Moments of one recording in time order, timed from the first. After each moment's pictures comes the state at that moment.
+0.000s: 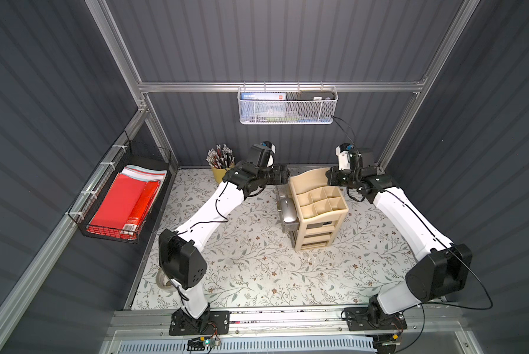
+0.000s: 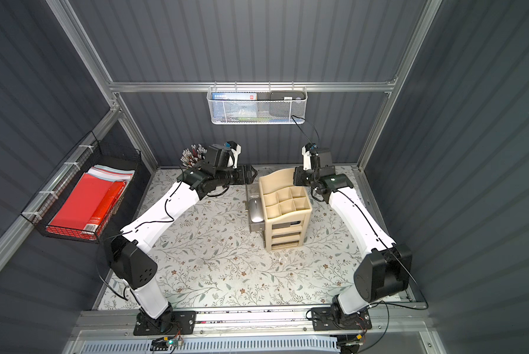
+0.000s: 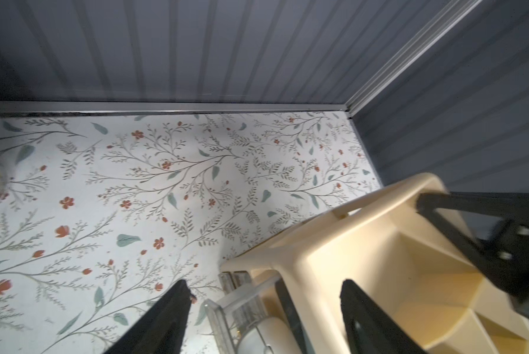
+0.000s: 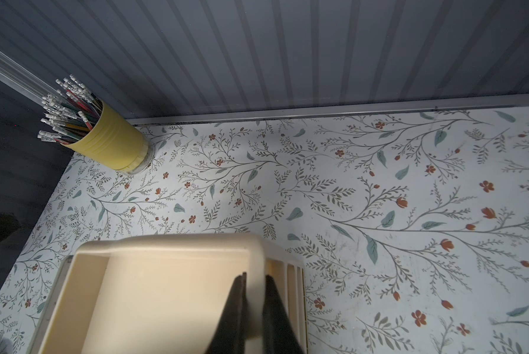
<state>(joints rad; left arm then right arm) -0.55 1.76 1.81 -0.61 0.13 -0.46 0.31 1.55 1.48 -0.55 -0.12 0.25</state>
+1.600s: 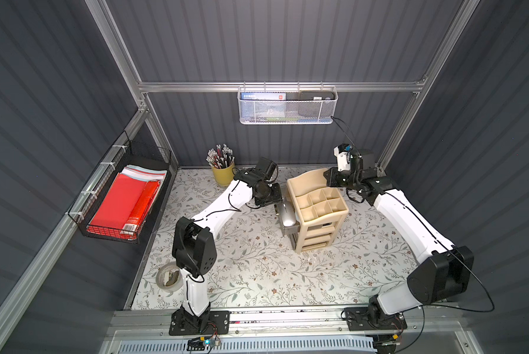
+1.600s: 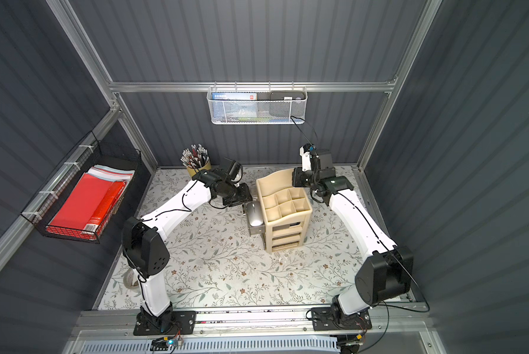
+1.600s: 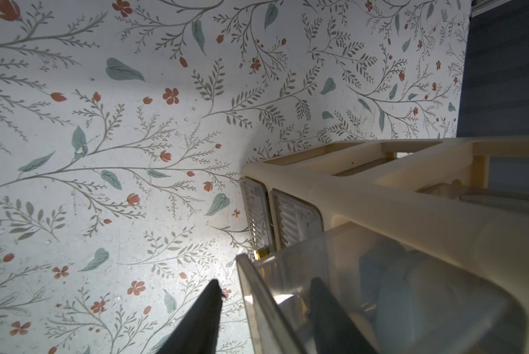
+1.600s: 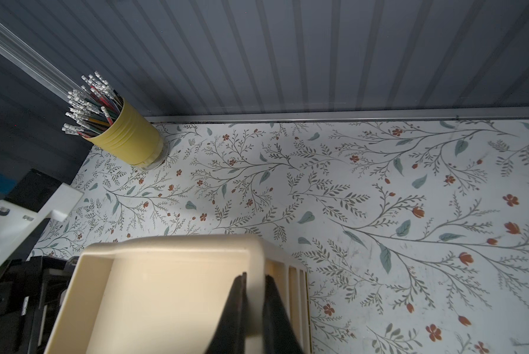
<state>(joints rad) -0.55 1.91 1.81 -0.93 0.16 -0.67 0.31 1.54 1.44 -0.51 -0.16 0.23</state>
